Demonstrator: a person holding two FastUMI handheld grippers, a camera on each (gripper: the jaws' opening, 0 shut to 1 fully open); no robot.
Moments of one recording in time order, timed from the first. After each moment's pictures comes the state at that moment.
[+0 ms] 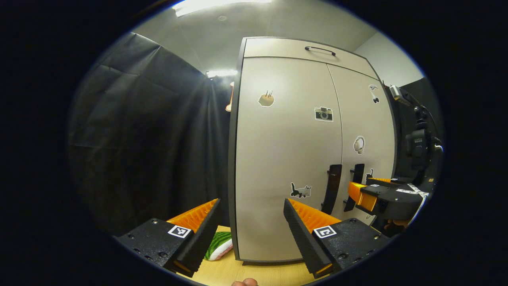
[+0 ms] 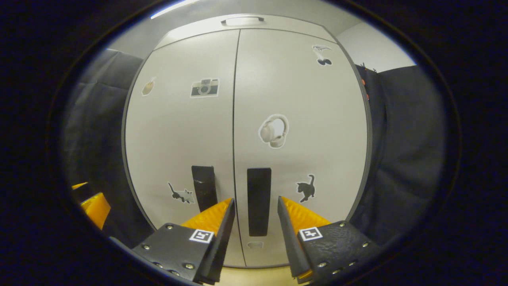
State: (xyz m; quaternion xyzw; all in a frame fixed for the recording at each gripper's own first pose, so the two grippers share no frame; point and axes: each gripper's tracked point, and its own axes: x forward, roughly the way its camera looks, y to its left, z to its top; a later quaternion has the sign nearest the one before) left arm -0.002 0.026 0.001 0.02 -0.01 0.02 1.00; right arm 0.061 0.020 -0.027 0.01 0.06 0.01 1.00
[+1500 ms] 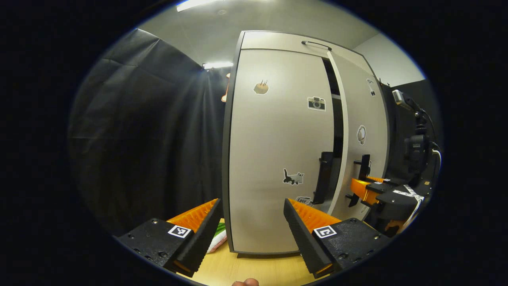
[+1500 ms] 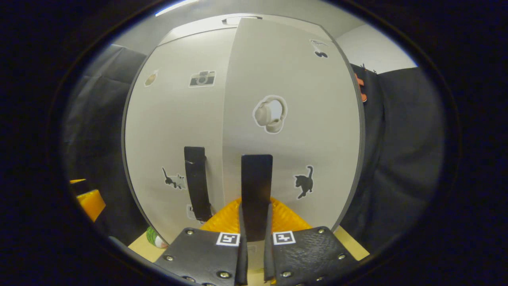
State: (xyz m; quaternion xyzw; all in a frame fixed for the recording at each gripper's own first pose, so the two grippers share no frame) left arm -0.018 0.010 -0.023 0.00 0.02 -0.01 1.00; right arm 0.043 -0.002 -0.046 -0.01 0.05 0.01 1.00
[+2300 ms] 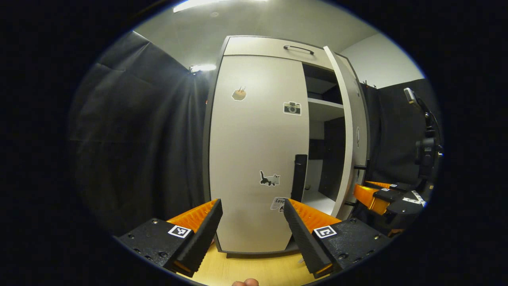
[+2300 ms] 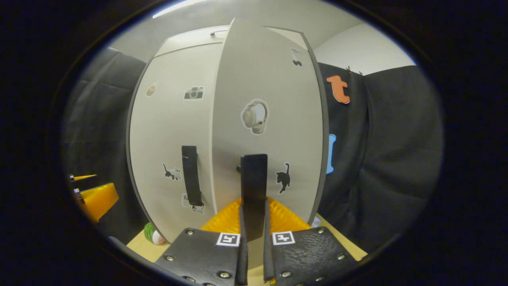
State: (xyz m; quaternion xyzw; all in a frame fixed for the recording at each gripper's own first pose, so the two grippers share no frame) left arm -0.033 -0.032 -0.018 0.01 0.01 -0.07 1.00; right arm -0.027 -0.046 -0.042 0.00 0.04 -0.02 1.00
